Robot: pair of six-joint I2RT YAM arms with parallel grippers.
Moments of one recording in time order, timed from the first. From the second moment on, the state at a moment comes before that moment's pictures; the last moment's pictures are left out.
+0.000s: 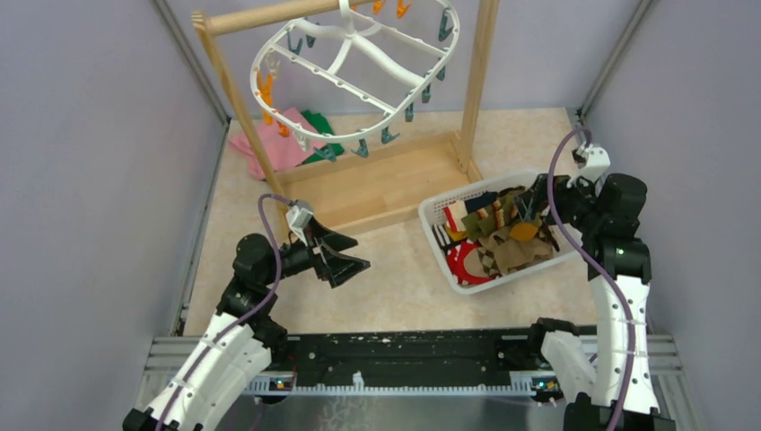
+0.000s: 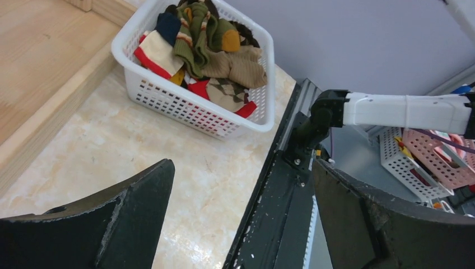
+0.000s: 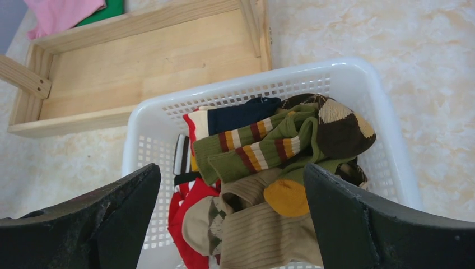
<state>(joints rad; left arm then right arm) -0.37 0.53 0.40 0.16 0.79 -0.57 -0.18 0.78 0.93 -0.57 -0.49 0.05</state>
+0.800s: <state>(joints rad) -0.38 0.53 0.23 0.36 0.61 -0.68 -0.18 0.85 0.90 -0.74 -1.05 -0.52</state>
